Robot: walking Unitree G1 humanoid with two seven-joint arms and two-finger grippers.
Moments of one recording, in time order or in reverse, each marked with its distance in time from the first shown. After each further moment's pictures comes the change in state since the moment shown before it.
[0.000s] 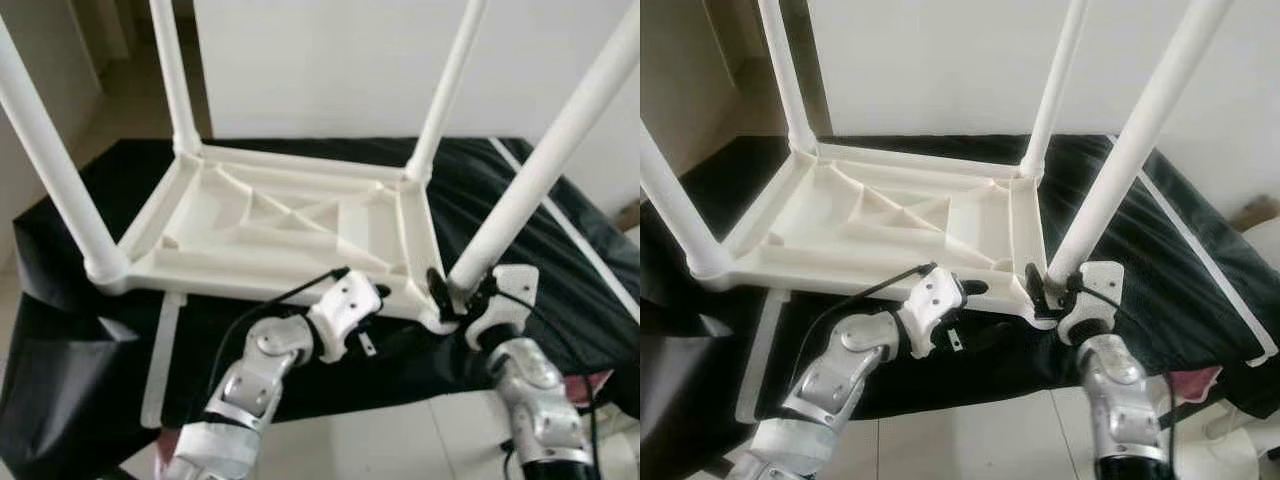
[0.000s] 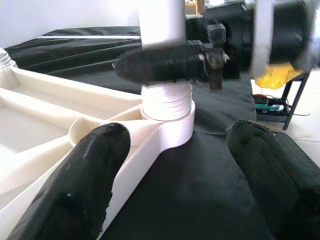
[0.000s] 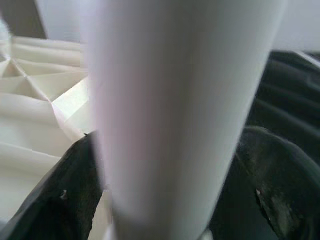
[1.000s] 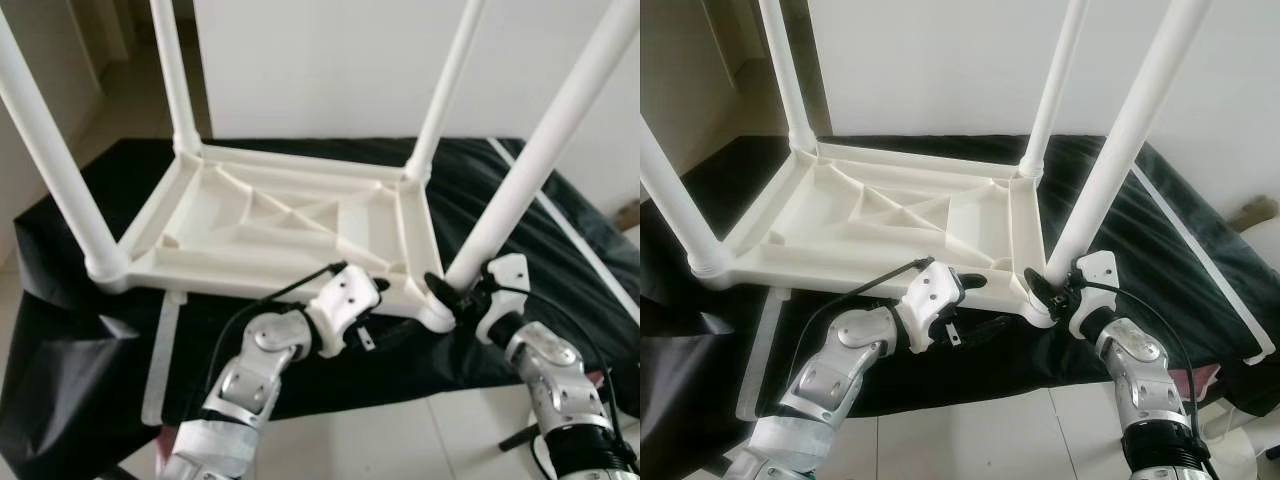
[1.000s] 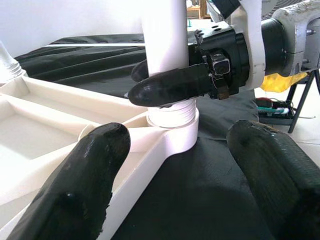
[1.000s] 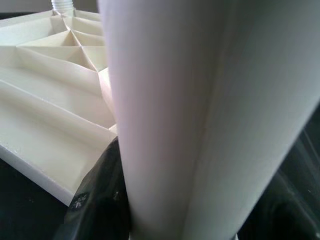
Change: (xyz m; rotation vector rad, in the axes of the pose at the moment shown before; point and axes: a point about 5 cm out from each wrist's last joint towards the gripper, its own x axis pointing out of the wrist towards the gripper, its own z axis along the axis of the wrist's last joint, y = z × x) left arm -0.002 0.004 0.006 0.018 -0.015 0.013; right arm 0.008 -0.010 -0.016 -0.020 0.072 0.224
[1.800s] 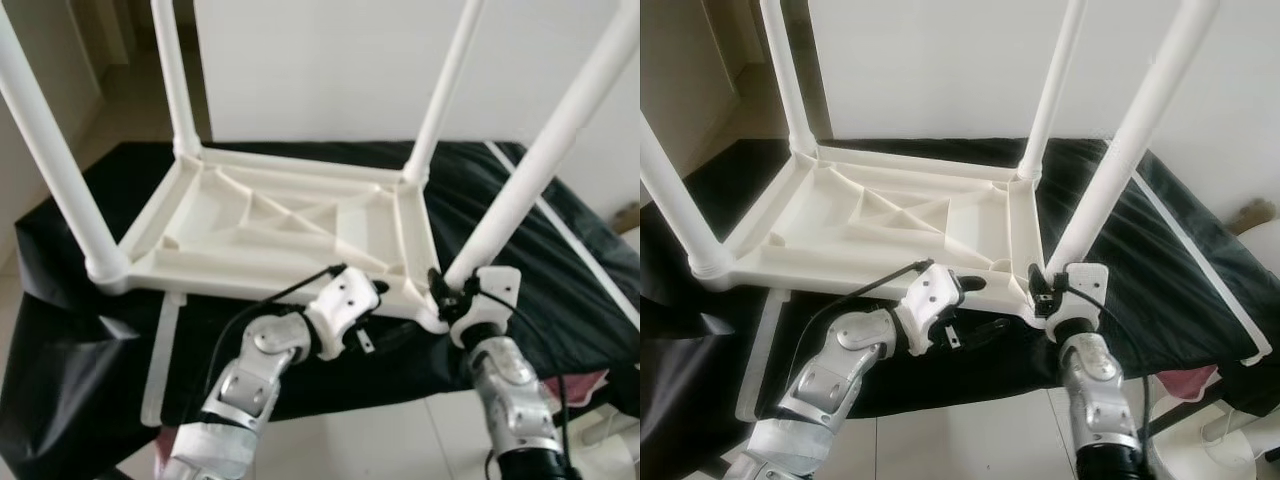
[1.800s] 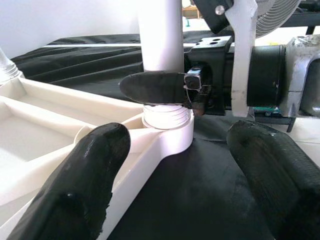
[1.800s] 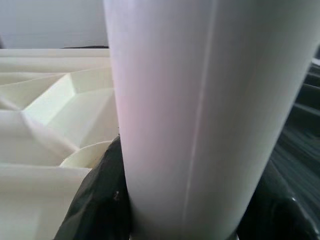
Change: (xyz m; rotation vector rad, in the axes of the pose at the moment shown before) left arm 0.000 -0.001 -0.001 -0.004 0.007 -0.003; right arm 0.008 0.036 -0.009 0.137 -0.047 -0.477
